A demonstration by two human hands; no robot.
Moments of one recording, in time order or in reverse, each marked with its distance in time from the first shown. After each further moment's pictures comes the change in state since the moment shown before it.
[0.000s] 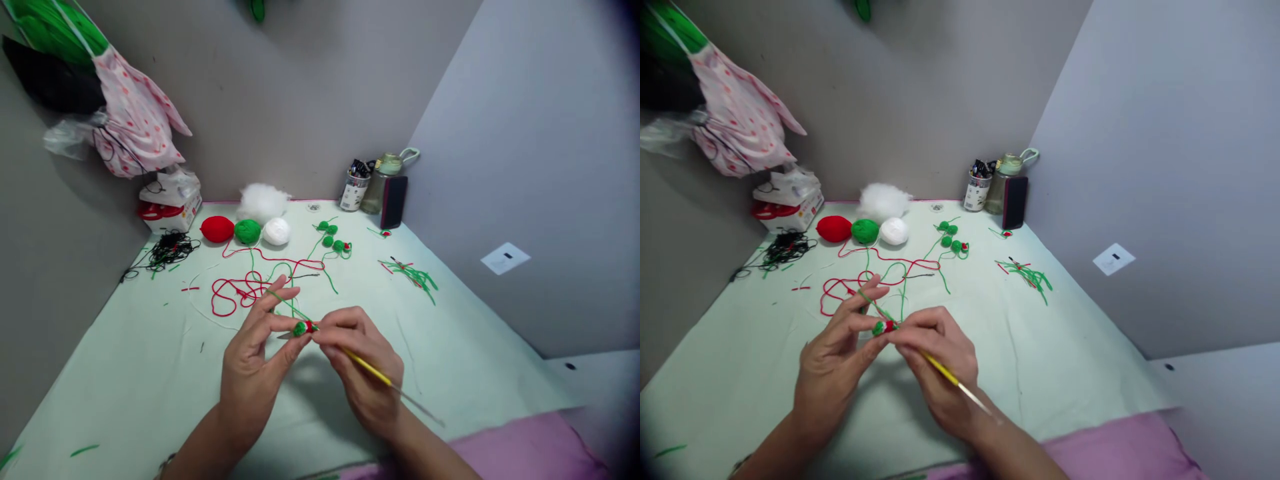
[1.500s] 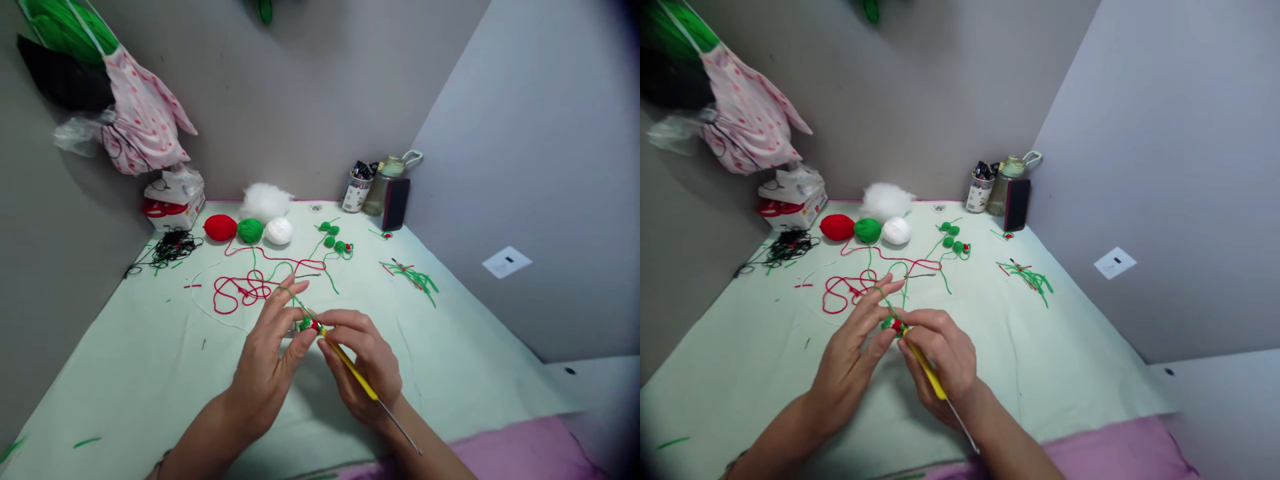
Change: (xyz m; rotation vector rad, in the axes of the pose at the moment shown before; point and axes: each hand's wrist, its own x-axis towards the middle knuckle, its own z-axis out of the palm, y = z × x) left_hand 0.007 0.008 -0.001 0.266 -0.202 0.021; right_hand 0.004 0.004 0.001 -0.242 -0.001 -0.251
